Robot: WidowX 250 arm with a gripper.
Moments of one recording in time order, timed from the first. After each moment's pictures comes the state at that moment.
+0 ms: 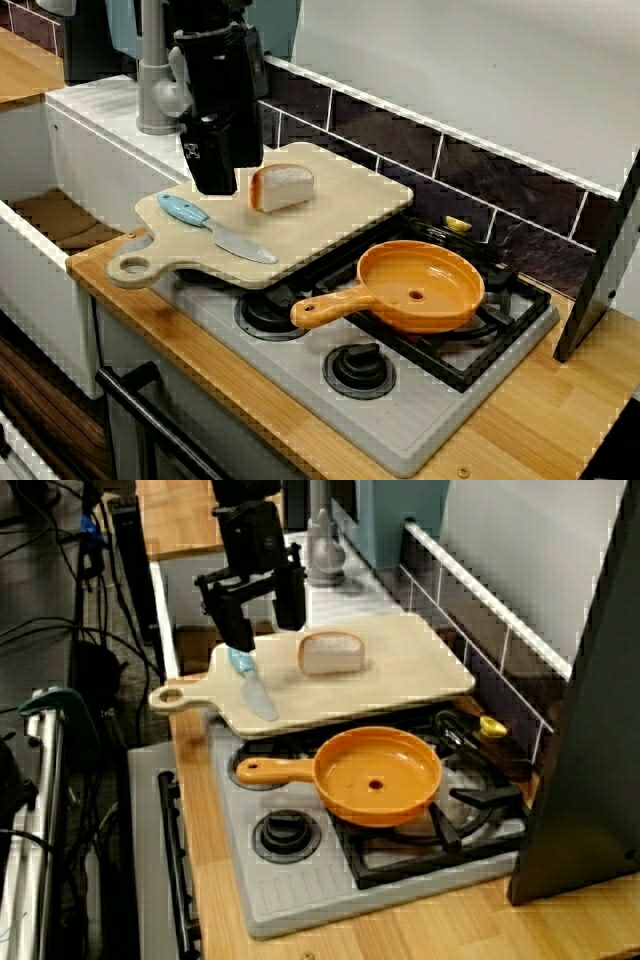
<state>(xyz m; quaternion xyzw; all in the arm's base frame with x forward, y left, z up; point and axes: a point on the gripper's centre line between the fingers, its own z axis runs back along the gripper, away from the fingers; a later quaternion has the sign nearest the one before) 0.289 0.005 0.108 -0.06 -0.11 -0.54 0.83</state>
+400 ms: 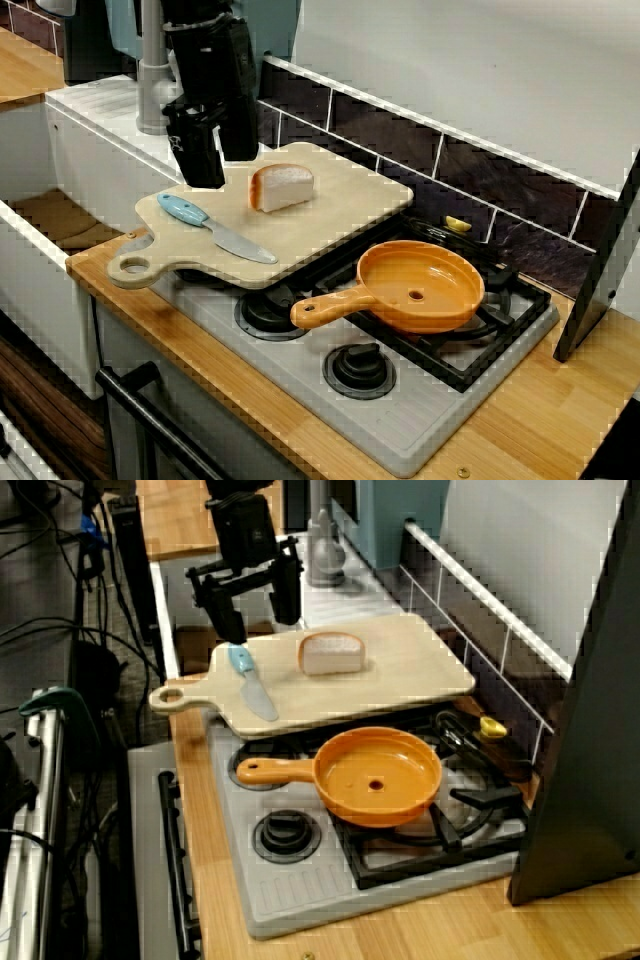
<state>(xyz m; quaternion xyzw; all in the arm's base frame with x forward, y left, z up) 0.285 0.013 0.111 -0.06 -0.12 -0.58 0.81</state>
